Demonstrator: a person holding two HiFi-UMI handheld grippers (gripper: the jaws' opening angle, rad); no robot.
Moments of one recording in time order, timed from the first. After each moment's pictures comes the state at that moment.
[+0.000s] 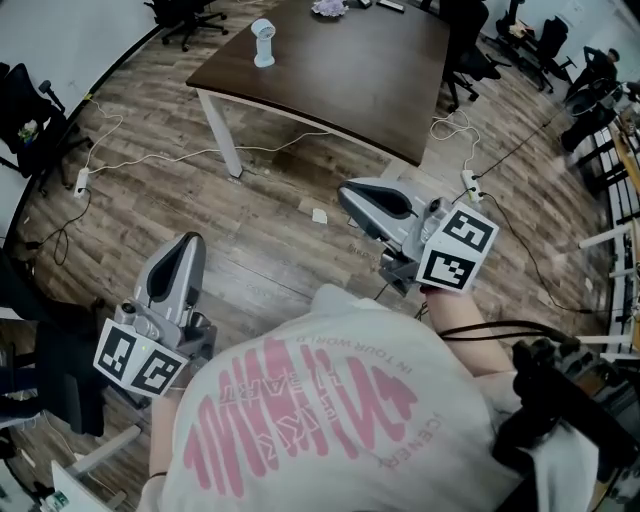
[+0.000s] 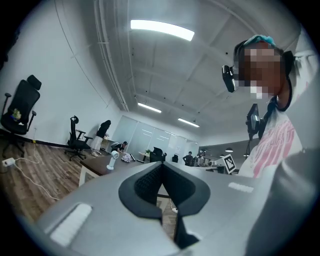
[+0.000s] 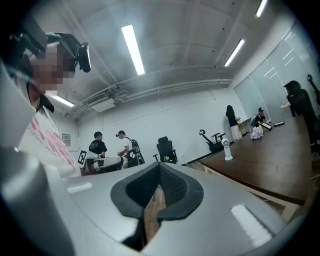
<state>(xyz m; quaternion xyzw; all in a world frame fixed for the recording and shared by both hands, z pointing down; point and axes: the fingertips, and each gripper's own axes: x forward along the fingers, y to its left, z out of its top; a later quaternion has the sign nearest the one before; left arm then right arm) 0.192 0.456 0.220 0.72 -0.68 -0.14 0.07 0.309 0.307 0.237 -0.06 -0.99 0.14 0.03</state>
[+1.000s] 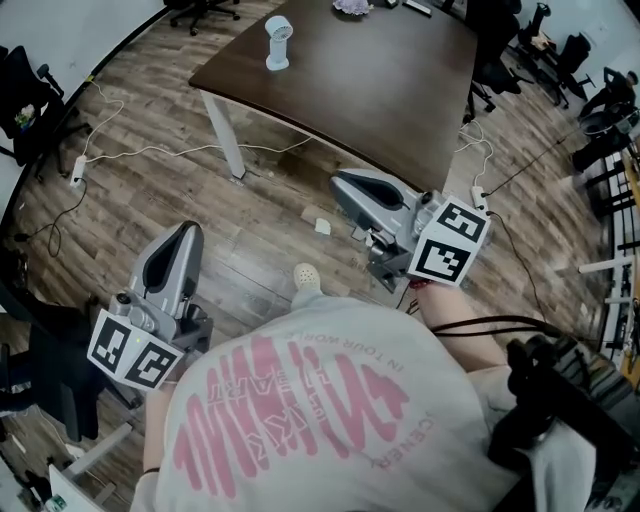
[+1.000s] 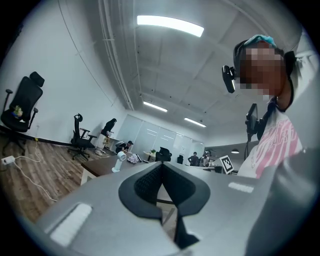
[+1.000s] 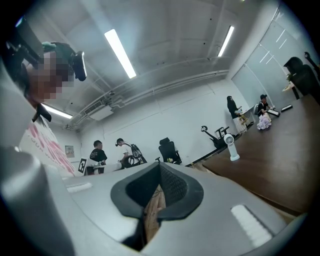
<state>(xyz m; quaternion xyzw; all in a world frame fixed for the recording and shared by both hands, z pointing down) 0.113 0.365 0.235 0.70 -0.69 -0.14 0.08 0.212 0.216 0.253 -0.08 -0.98 0.19 0.02</state>
